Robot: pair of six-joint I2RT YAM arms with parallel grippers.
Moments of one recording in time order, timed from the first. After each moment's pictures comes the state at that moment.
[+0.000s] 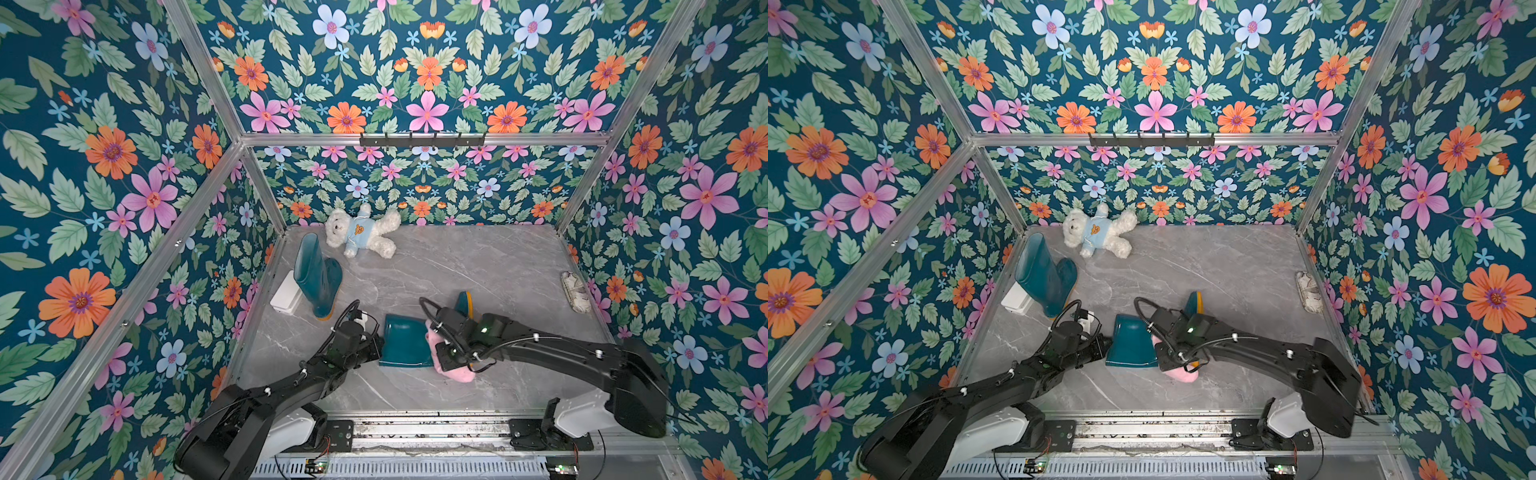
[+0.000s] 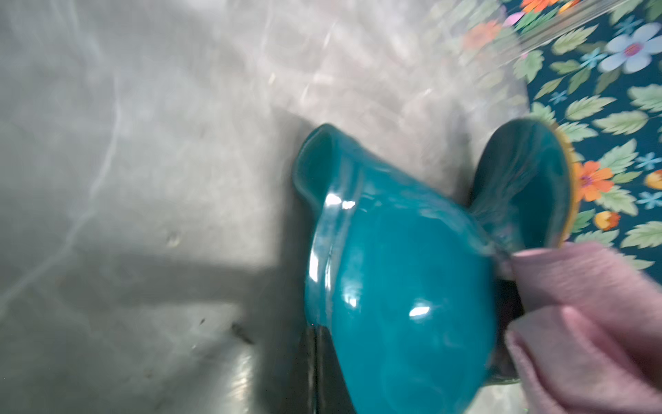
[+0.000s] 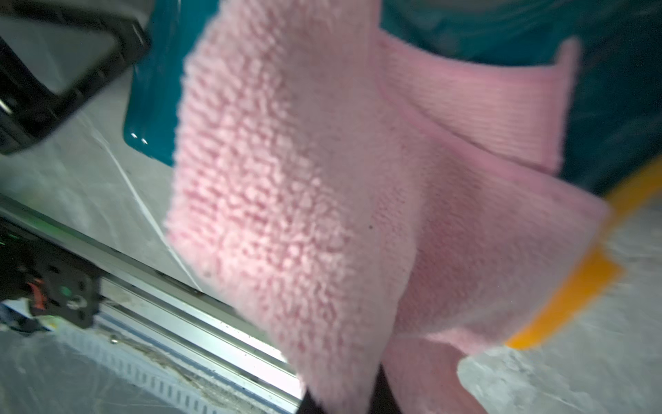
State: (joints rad) left arm -0.56 1.09 0.26 0.19 0.16 -0.76; right arm 0.94 1.37 1.02 -0.84 0.00 0.71
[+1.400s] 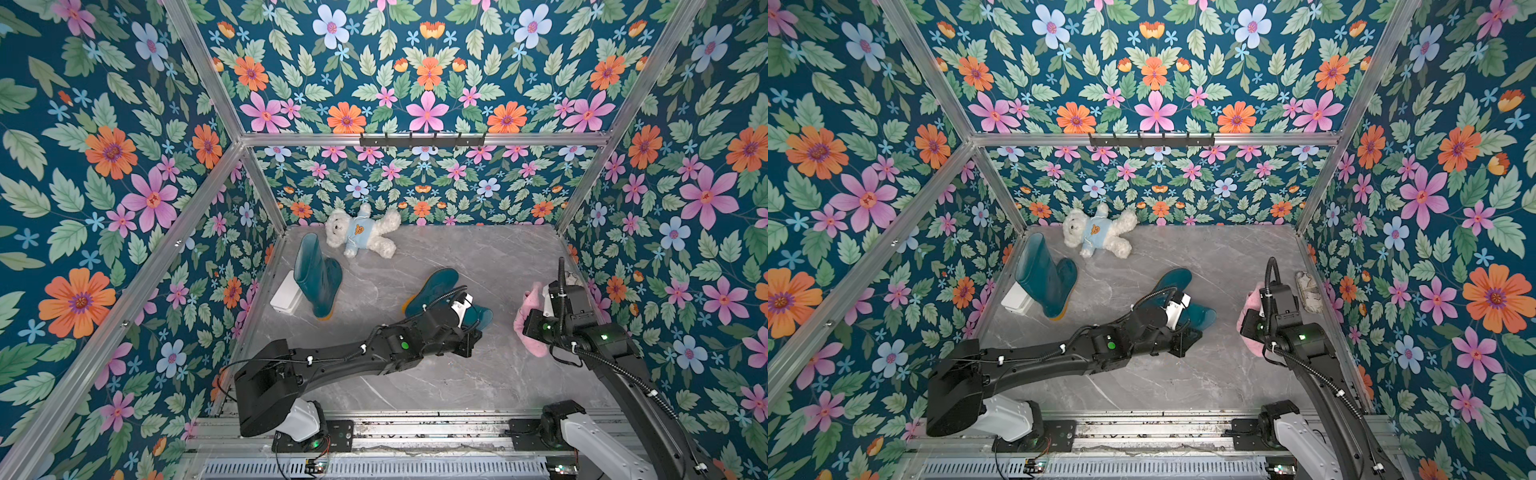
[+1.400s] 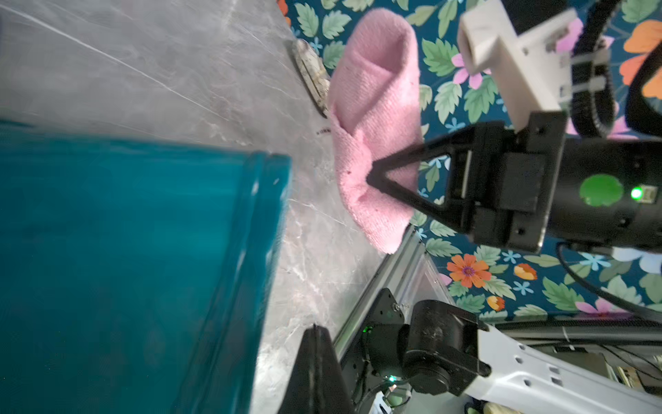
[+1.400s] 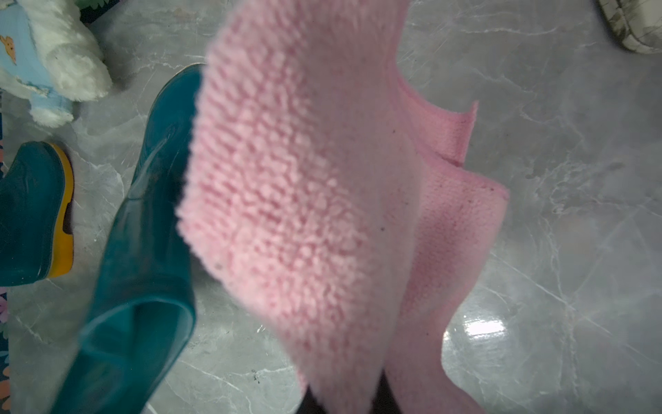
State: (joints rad) left arm -1.20 1.54 1.02 0.07 0.07 -0.79; right arm 0.18 0.84 0.89 -0.97 -0.04 0.53
